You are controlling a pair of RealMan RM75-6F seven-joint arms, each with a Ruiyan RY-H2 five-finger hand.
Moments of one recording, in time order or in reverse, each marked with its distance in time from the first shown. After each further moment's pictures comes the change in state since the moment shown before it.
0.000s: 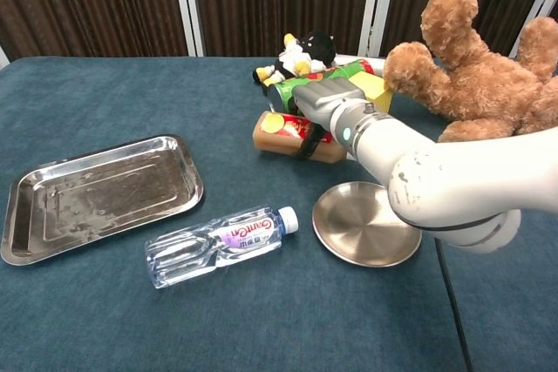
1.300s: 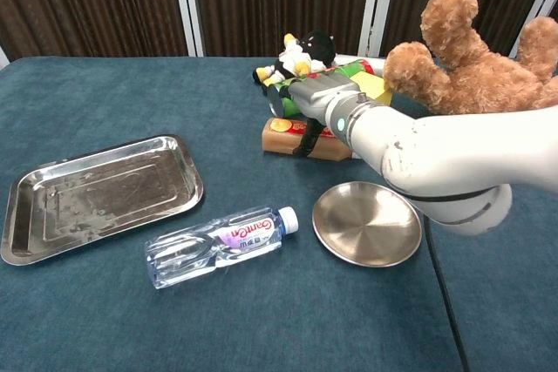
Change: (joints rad) left arm -0.004 -0.015 -0.002 0.016 -0.012 -0.001 0.010; right arm 0.016 0.000 0.083 0.003 0.063 -0.081 -0.142
